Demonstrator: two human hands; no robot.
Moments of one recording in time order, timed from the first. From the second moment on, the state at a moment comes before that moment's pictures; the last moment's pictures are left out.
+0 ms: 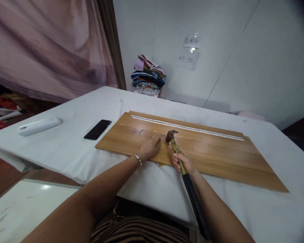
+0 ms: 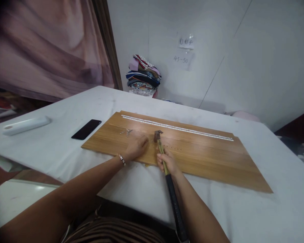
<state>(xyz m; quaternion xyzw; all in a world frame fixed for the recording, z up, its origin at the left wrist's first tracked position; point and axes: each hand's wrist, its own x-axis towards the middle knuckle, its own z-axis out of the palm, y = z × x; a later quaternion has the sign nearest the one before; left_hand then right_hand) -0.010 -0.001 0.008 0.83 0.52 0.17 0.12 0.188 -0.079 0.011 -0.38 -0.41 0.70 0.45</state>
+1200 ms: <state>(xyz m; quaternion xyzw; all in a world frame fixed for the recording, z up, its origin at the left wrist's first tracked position) -0.014 0.005 -0.011 0.83 0.51 0.21 0.11 0.191 -0.078 0.001 -0.37 -0.40 0.70 0.45</state>
